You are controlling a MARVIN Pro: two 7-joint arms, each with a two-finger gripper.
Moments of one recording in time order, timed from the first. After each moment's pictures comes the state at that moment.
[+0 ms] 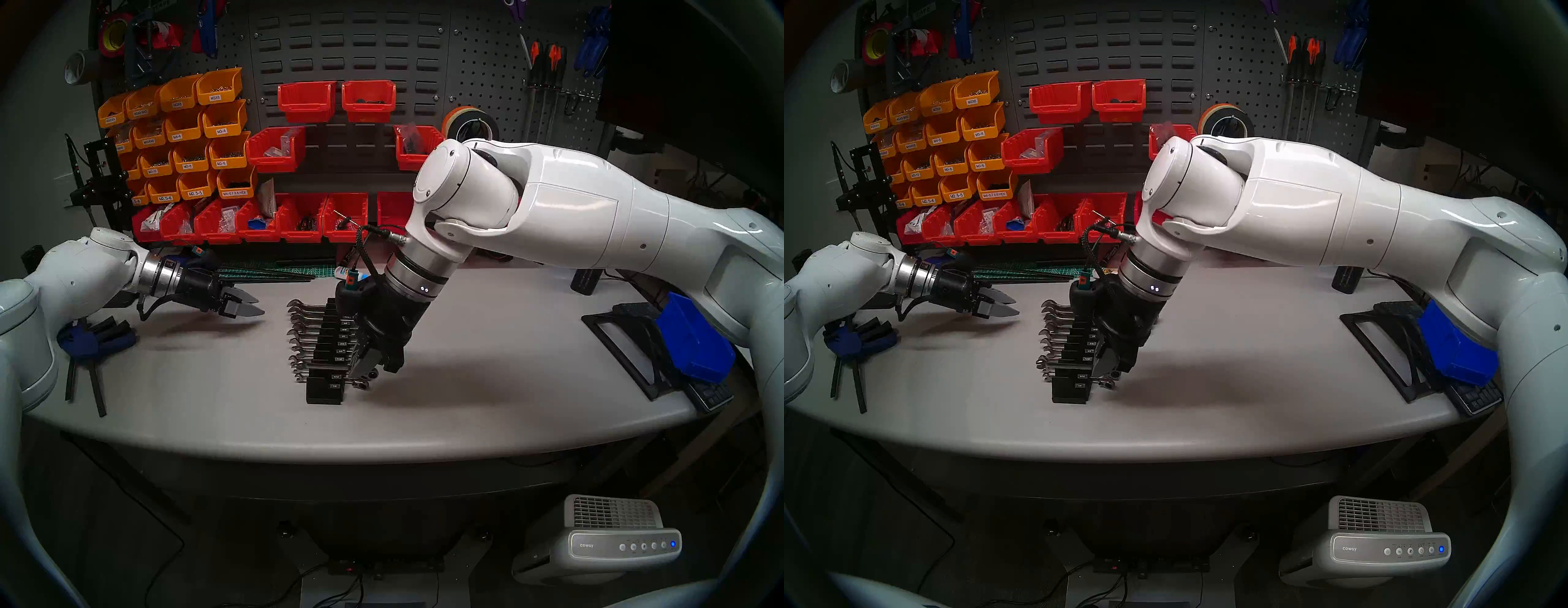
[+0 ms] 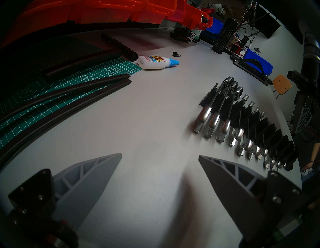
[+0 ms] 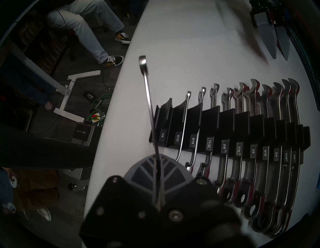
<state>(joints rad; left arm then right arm) 0.20 -0.74 0.09 -0.49 -1.15 0.17 -1.41 0.07 -1.04 -0.07 -1.61 0.81 0.76 1.08</state>
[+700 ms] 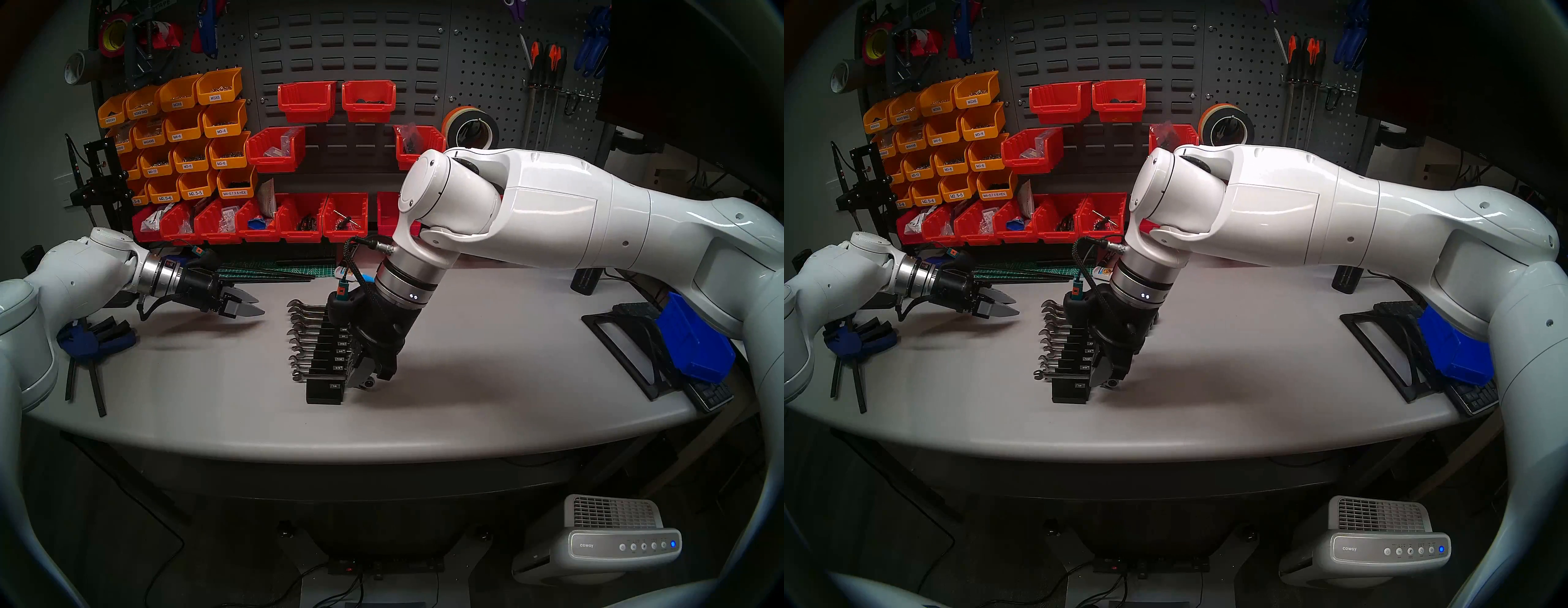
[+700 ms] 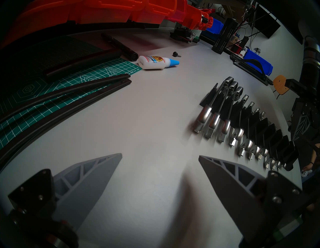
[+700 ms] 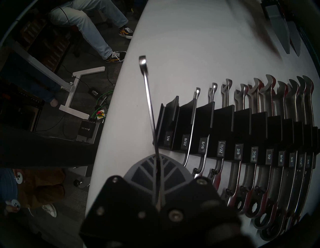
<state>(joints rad) 0.20 -0.74 0.09 -0.49 -1.15 0.17 -1.41 0.10 -1.11 -0.13 -1.56 0.84 0.75 1.08</state>
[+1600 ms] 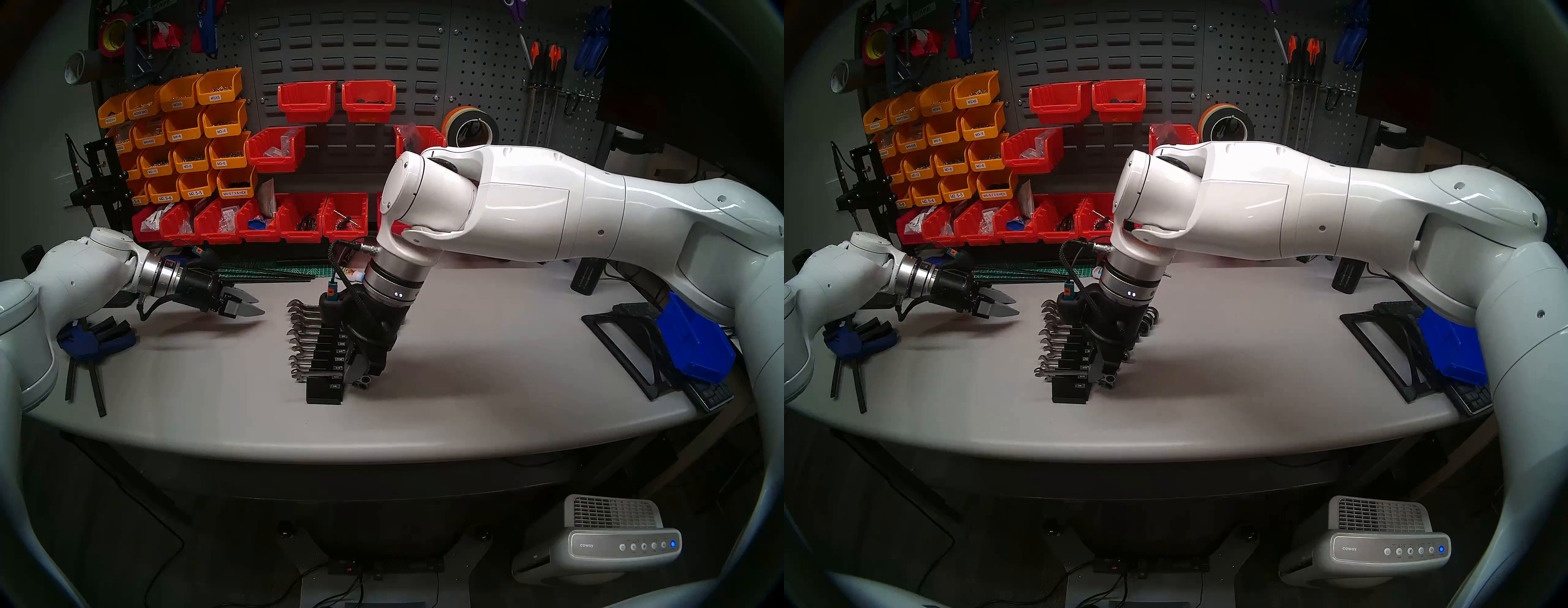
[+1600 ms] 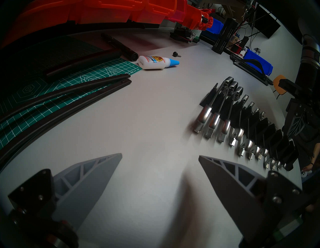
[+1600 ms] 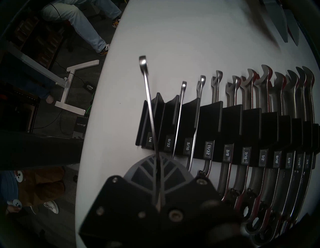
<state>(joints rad) 0.20 -0.74 0.09 -0.49 -1.15 0.17 -1.41 0.15 -1.19 -0.21 -1.49 0.87 0.77 1.07</state>
